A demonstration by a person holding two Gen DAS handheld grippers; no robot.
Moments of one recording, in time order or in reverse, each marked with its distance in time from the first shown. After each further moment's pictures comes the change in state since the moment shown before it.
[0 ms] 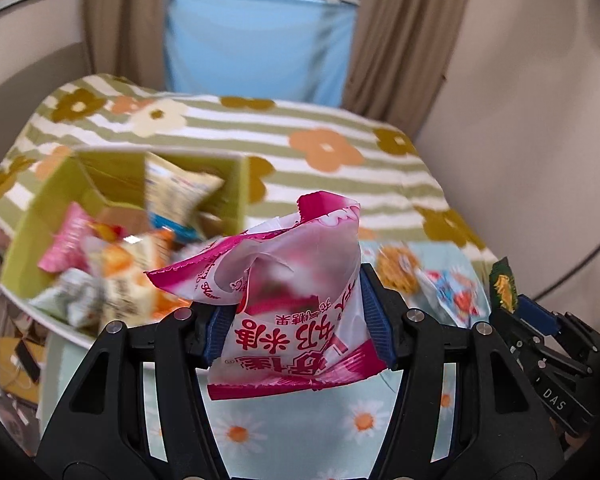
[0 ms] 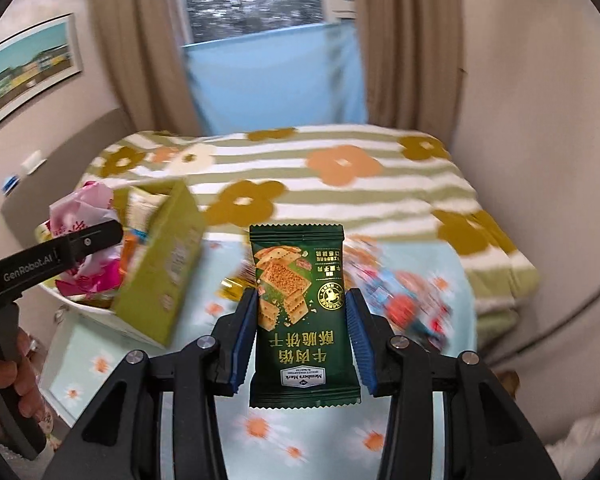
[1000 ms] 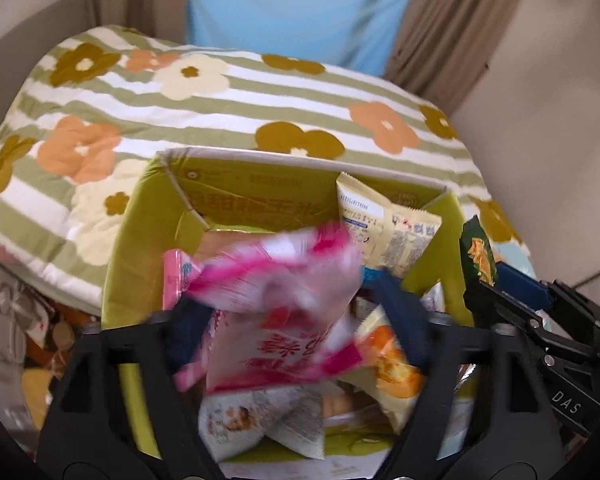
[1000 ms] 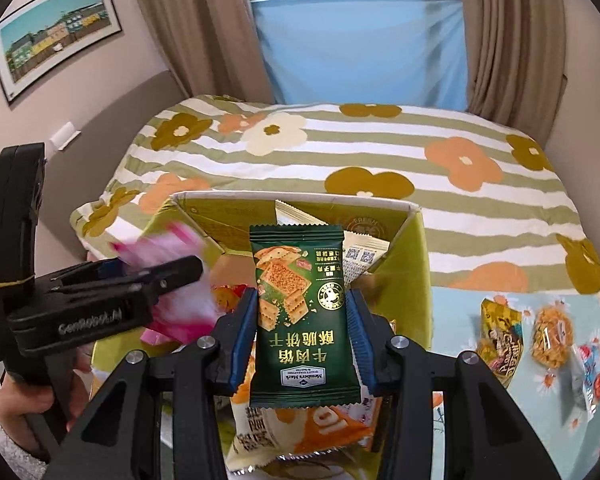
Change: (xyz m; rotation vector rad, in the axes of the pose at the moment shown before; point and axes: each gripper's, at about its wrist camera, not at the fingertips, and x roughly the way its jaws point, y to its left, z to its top) left arm 0.094 0.254 0.080 -0.003 0.213 -0.059; right arm 0.152 0.245 0.088 -0.032 0.141 0.131
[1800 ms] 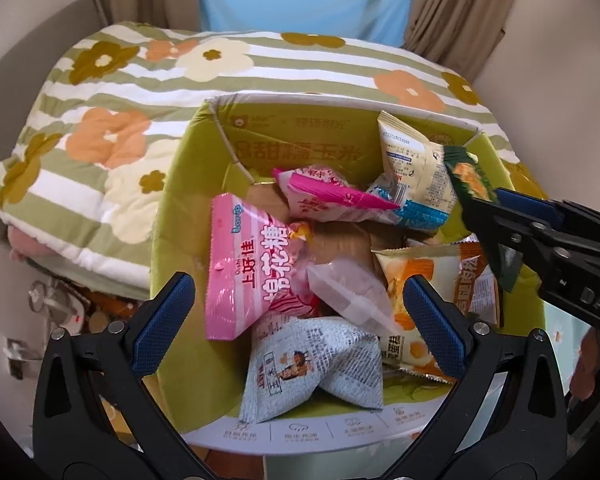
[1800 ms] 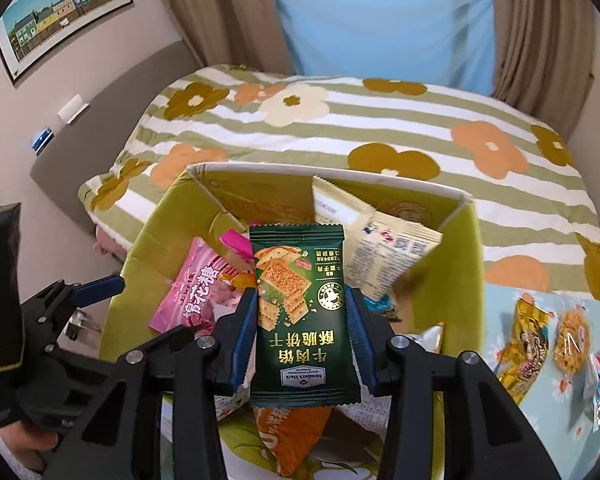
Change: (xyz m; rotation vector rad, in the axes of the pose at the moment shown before) left arm -0.013 0.015 -0.040 0.044 0.066 0.118; right arm 0.032 0.023 0.010 -0.055 0.115 0.059
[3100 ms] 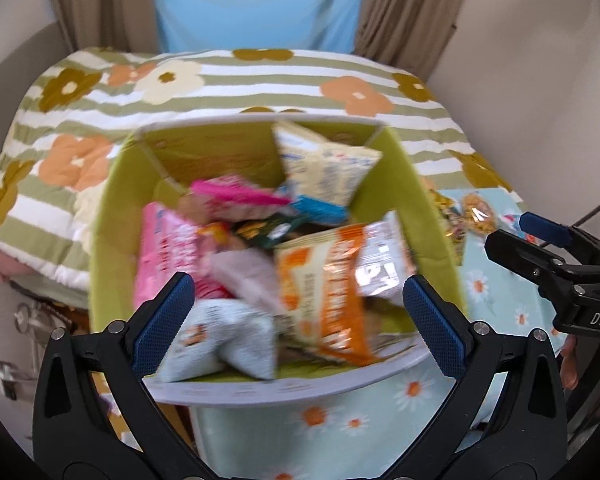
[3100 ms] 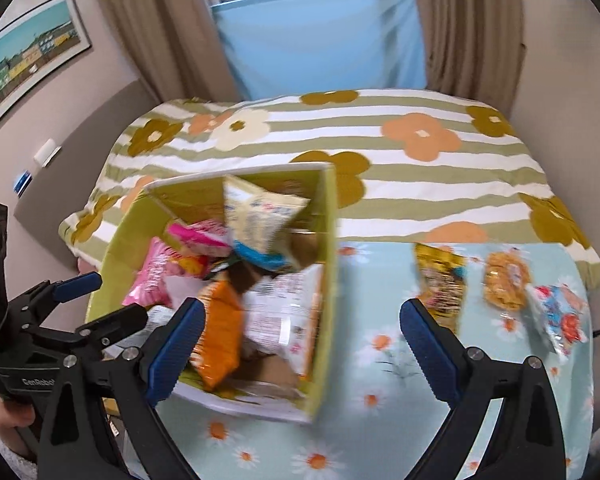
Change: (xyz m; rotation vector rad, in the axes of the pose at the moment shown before) left arm -0.042 -0.084 -0.016 0.095 -0.049 -0.099; right arm -0.094 -0.075 -0.063 0.163 -0.097 -0.107
